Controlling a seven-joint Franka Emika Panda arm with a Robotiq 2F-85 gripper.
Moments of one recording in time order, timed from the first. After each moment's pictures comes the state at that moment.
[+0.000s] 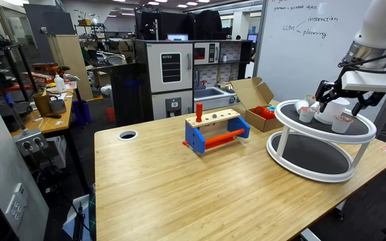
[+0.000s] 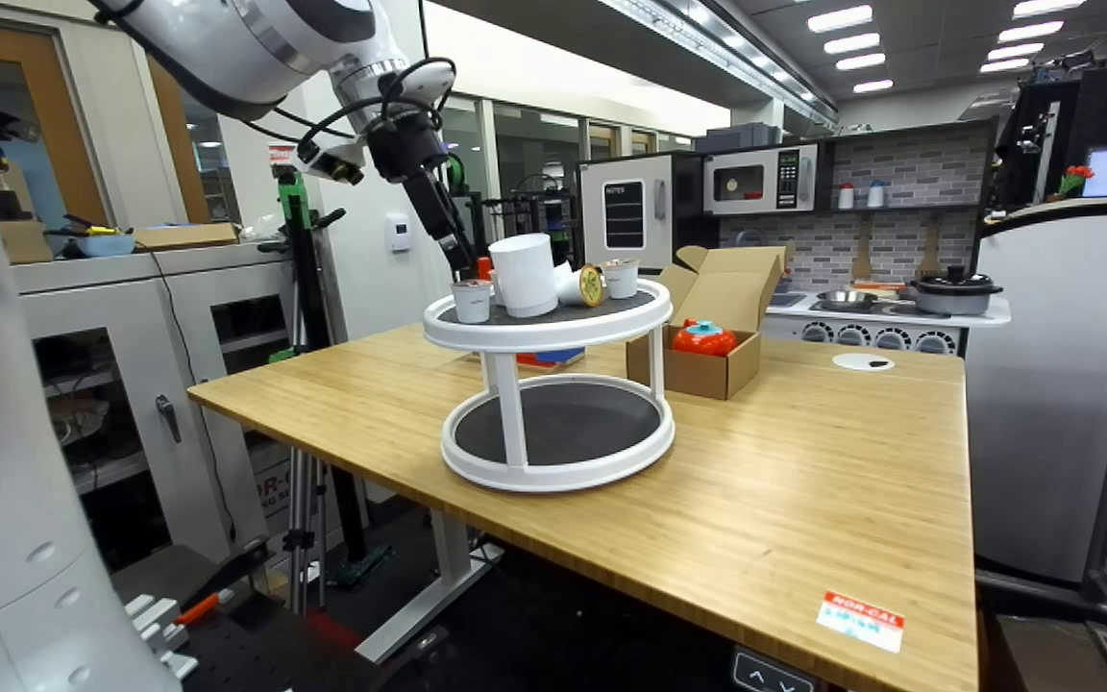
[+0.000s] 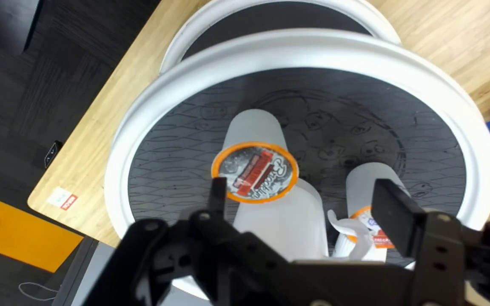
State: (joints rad) arm -0.06 -0.44 0.18 -2.59 -0.34 2.31 1.19
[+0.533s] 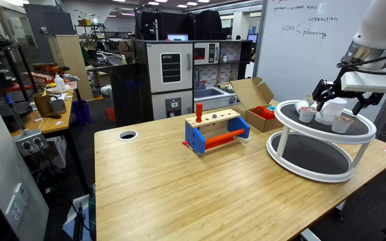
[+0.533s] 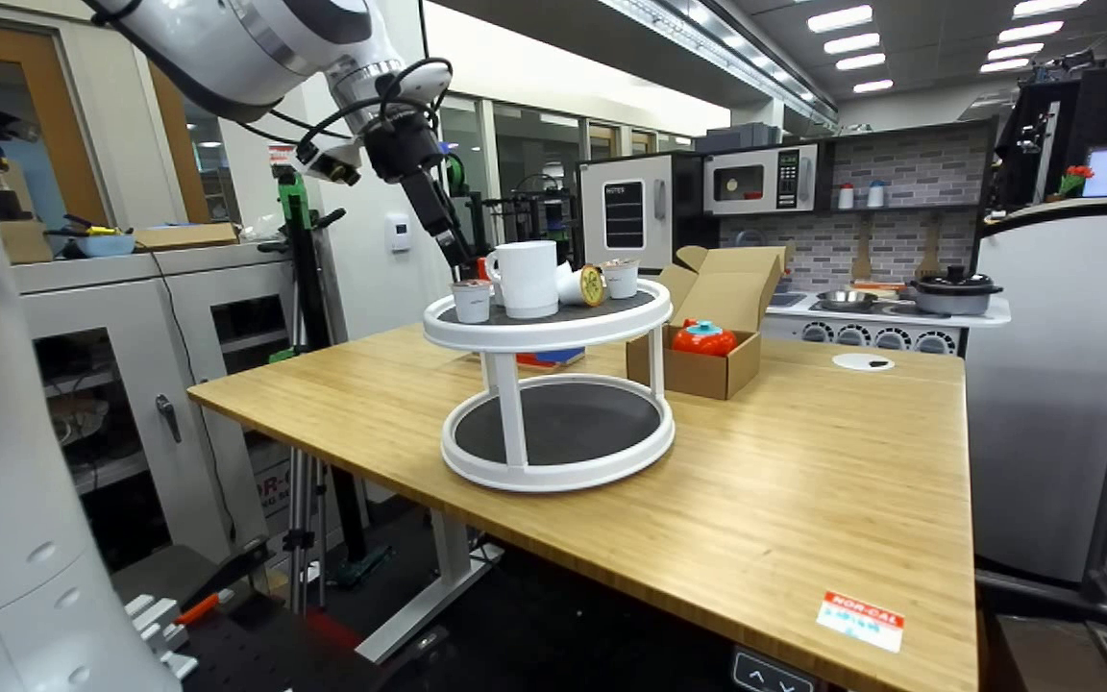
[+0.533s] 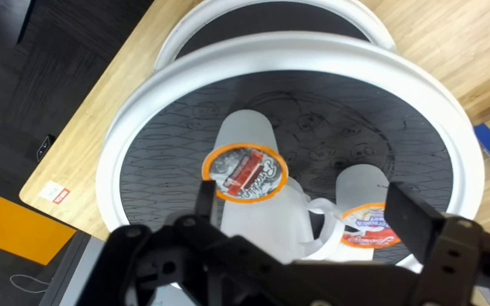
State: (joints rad) arm -0.06 -0.44 0.19 -2.59 -0.35 2.32 1.19
